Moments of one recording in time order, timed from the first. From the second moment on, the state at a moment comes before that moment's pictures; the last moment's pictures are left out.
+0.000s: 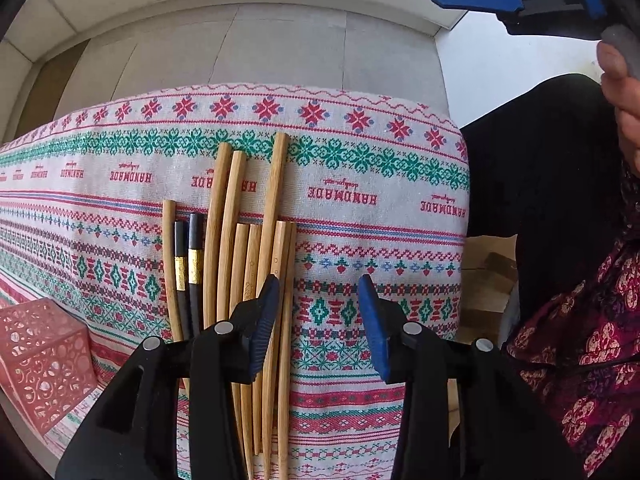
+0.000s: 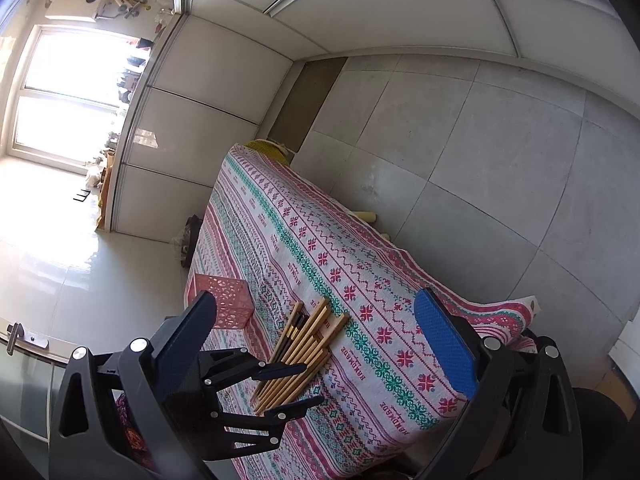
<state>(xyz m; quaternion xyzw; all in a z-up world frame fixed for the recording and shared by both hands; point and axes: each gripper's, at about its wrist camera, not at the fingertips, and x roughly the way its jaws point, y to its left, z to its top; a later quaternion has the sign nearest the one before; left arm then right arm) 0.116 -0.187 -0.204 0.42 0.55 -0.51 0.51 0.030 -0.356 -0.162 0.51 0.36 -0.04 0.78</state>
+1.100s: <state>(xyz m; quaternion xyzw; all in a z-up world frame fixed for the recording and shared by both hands) 0.104 -0.196 -0.210 0.48 0.52 -0.51 0.50 0.029 -0.356 -0.165 0.51 0.37 -0.05 0.77</state>
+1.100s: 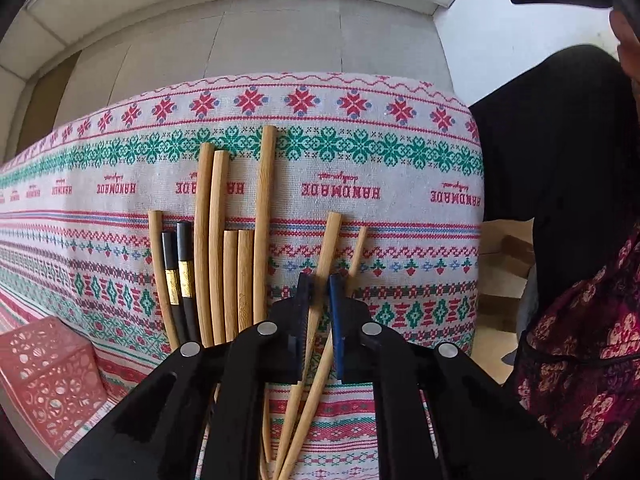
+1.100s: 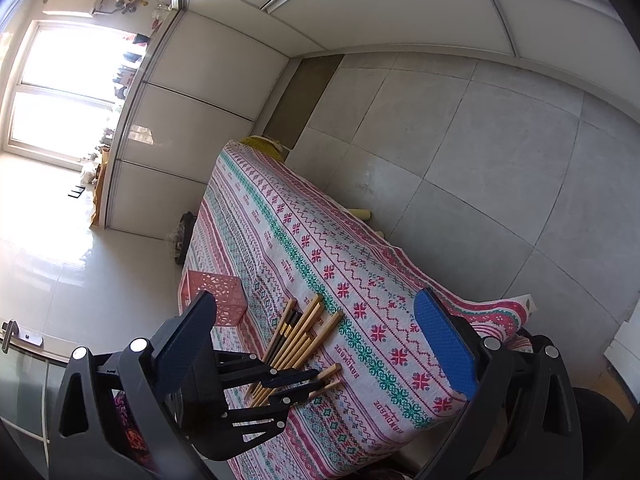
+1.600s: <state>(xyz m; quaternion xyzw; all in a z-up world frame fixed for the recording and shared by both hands) 0.100 -0.114 -0.120 0.31 0.46 -0.46 0.69 0.047 -0.317 -0.183 0.45 0.46 -0.05 0.77</state>
